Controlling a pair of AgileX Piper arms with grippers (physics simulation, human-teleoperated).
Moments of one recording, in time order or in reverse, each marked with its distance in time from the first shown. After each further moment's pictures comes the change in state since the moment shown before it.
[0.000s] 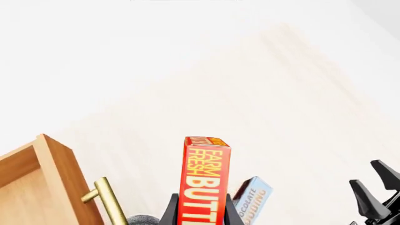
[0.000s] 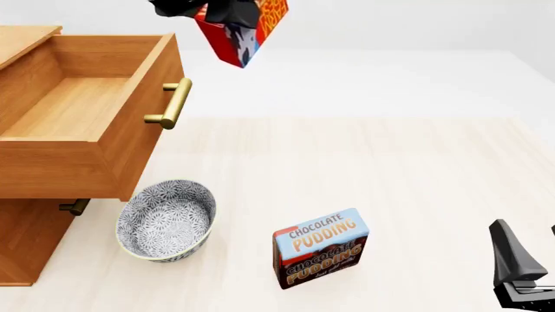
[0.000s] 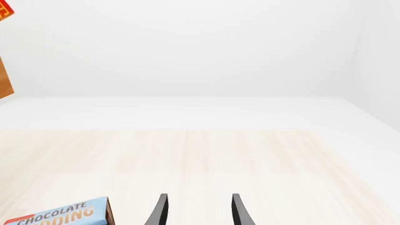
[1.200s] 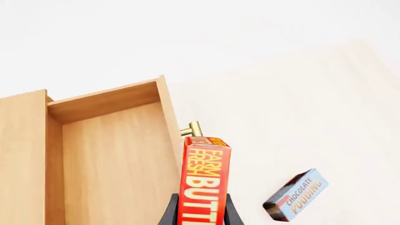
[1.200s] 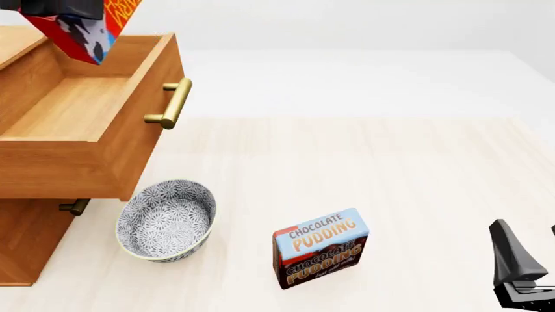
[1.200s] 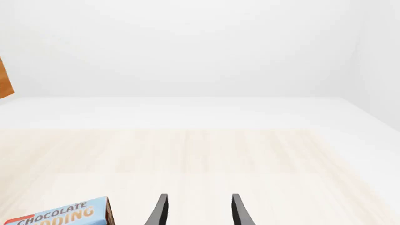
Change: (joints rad) left arm 0.324 -0.320 0.207 0.095 0.063; right arm 0.000 0.000 0.000 0.000 0.000
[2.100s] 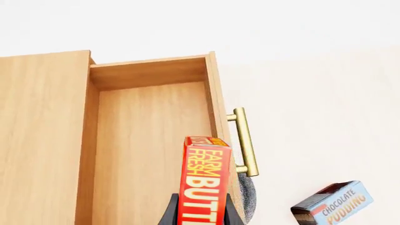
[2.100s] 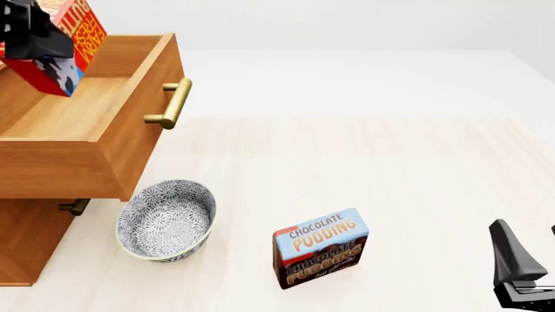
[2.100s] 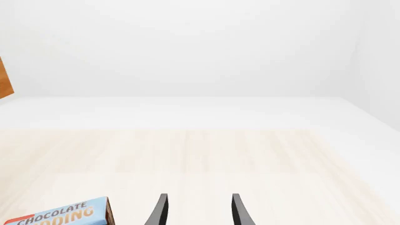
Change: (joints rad) left arm 0.180 -0.068 0.204 -0.078 0.018; right arm 0.000 0.000 0.000 0.000 0.000
